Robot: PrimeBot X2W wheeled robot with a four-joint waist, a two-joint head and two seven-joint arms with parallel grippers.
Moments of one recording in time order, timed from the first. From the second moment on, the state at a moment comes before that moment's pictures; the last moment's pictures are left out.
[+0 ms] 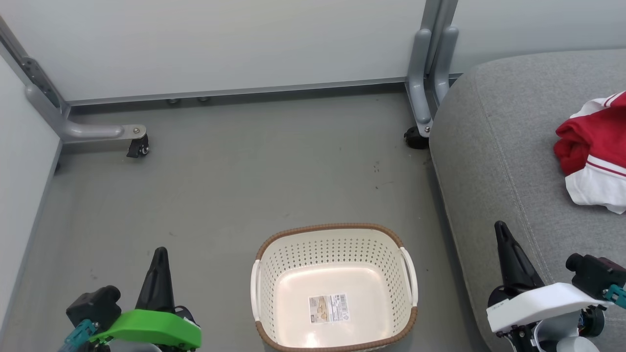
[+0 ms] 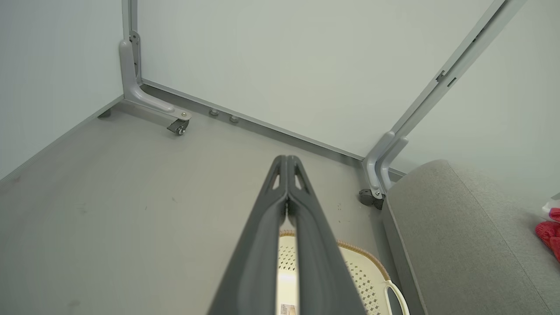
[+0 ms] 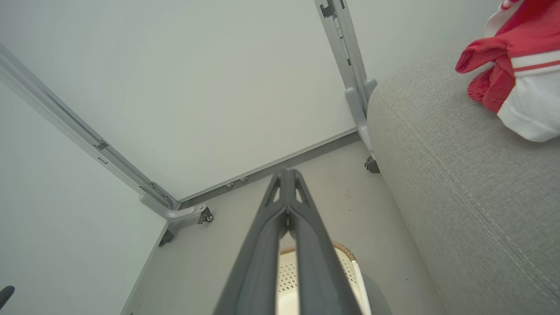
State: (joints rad) left arm -0.01 0.05 -0.05 0.23 -0.50 -0.06 -0.17; right arm 0.05 -0.07 0.00 0.02 0.53 0.13 -0.09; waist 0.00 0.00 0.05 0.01
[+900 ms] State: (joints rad) left arm -0.04 0.05 0.01 0.23 -0.89 -0.08 -0.07; right arm 0.00 -0.08 -0.01 0.10 0.93 0.13 -0.04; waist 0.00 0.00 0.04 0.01
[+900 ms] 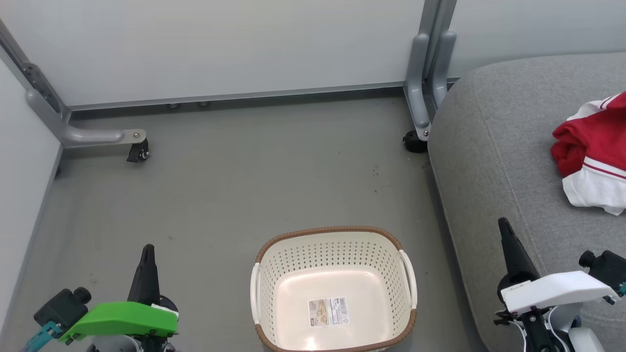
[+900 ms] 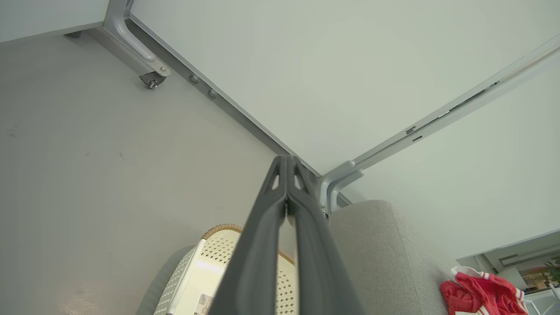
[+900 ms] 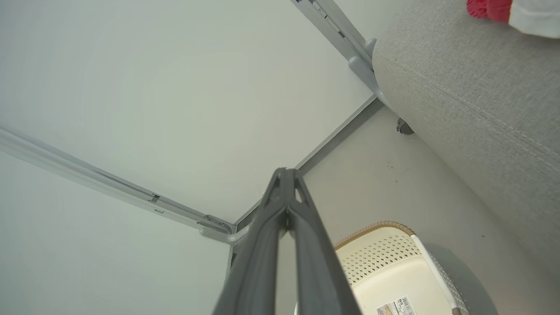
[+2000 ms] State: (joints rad) left arm -0.07 0.05 0.06 0.24 -1.25 -0.11 0.02; right arm -0.05 -0.08 -0.04 0.17 1.29 0.13 0.02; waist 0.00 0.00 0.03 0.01
